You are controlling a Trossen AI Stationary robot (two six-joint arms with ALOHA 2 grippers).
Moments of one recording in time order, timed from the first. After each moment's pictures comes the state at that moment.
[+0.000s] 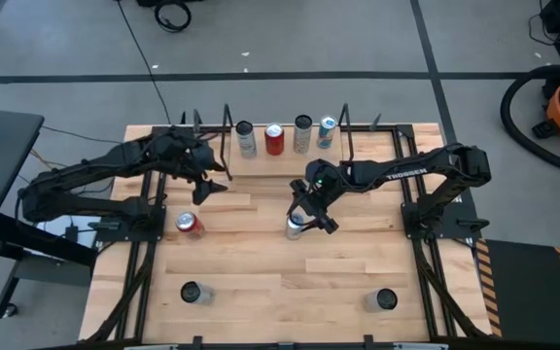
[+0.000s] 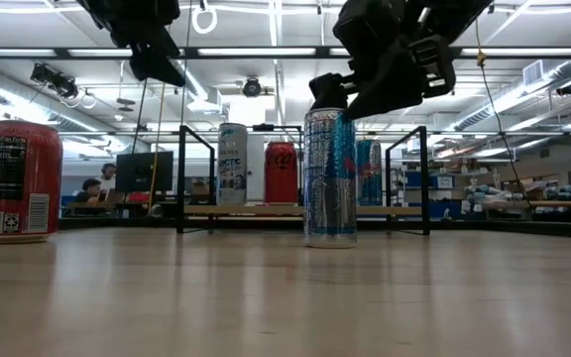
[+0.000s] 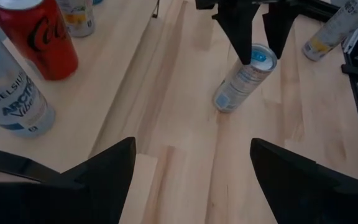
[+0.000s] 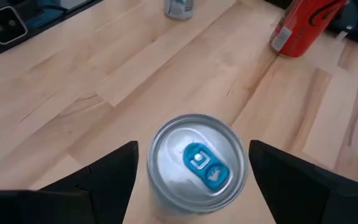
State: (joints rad) left arm 0.37 0.97 0.95 -0.68 0.23 -0.04; right arm -0.11 1.57 0.97 -0.14 -0.51 -0.58
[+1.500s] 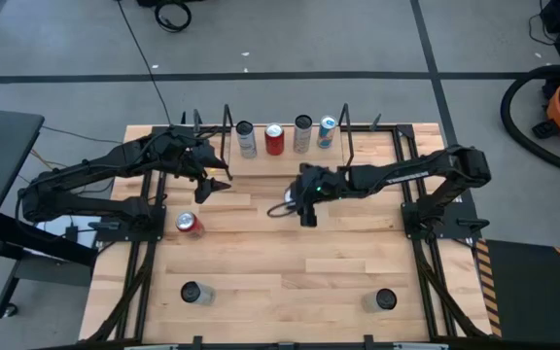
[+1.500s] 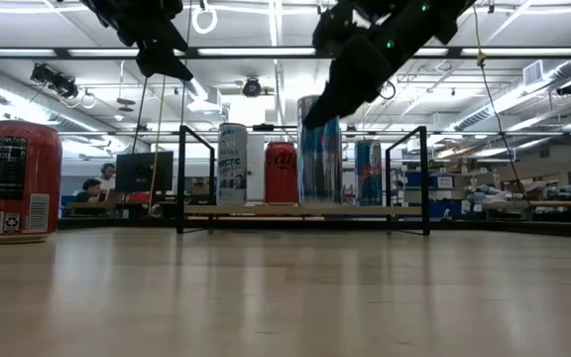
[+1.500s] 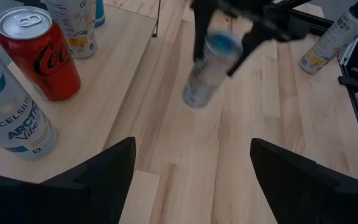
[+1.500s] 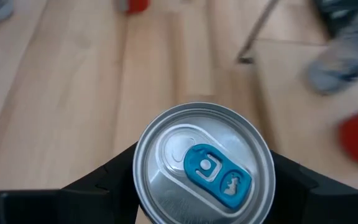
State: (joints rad) left arm 0.37 0.97 0.95 -0.62 0.23 -0.03; right arm -0.04 1.56 1.04 -0.18 0.10 -0.10
